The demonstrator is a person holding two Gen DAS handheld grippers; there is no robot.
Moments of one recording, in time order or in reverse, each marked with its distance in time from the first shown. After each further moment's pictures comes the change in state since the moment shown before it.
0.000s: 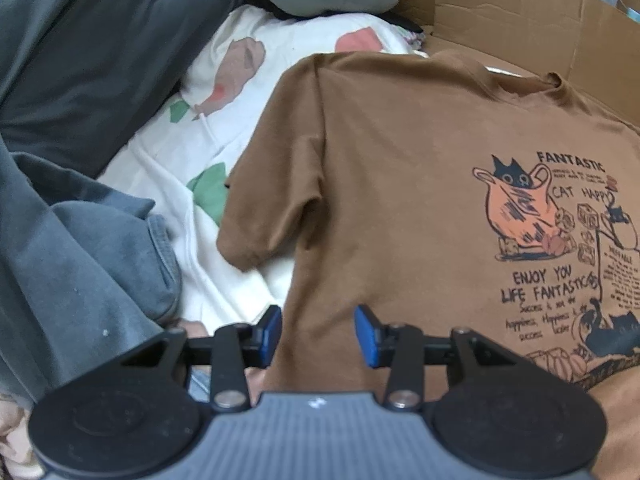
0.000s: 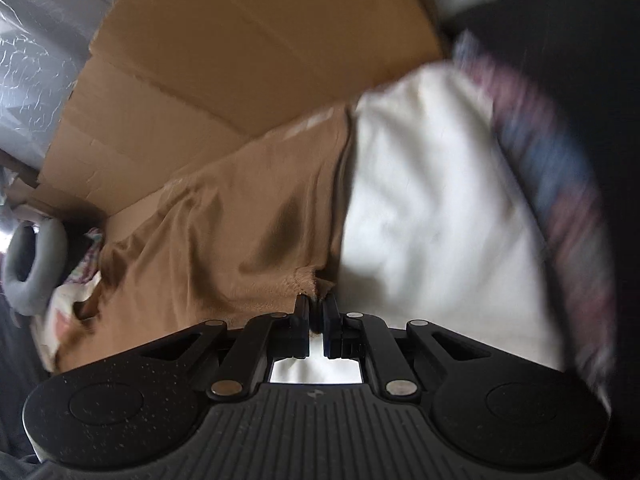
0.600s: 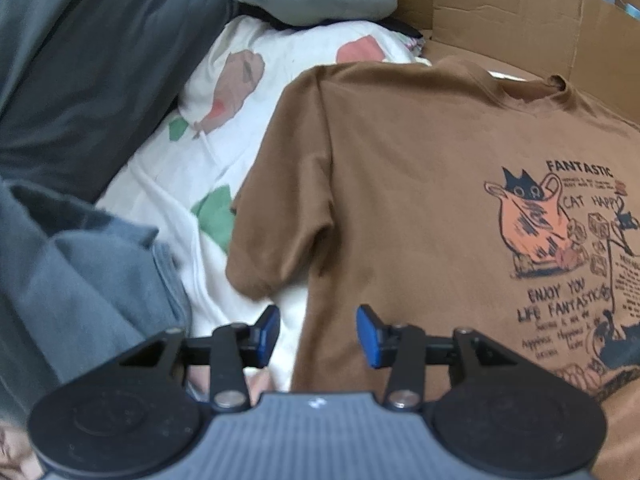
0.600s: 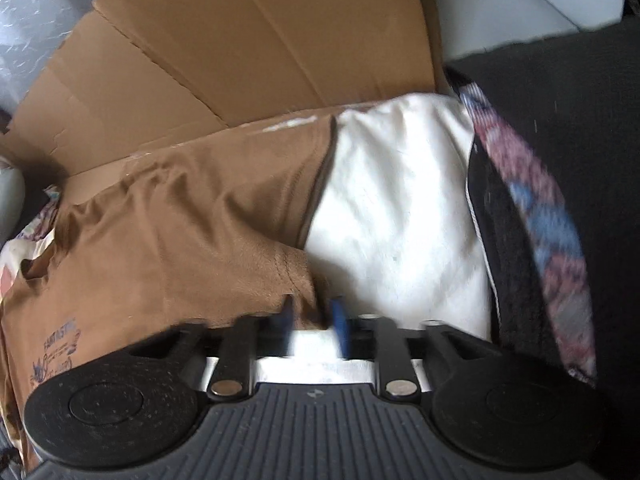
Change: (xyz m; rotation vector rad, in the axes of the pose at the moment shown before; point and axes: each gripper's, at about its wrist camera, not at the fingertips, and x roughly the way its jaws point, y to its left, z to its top) left arm 0.011 0.008 0.024 0.047 -0.027 0.025; right arm -0.004 0.010 0.006 -0.181 0.033 -0.130
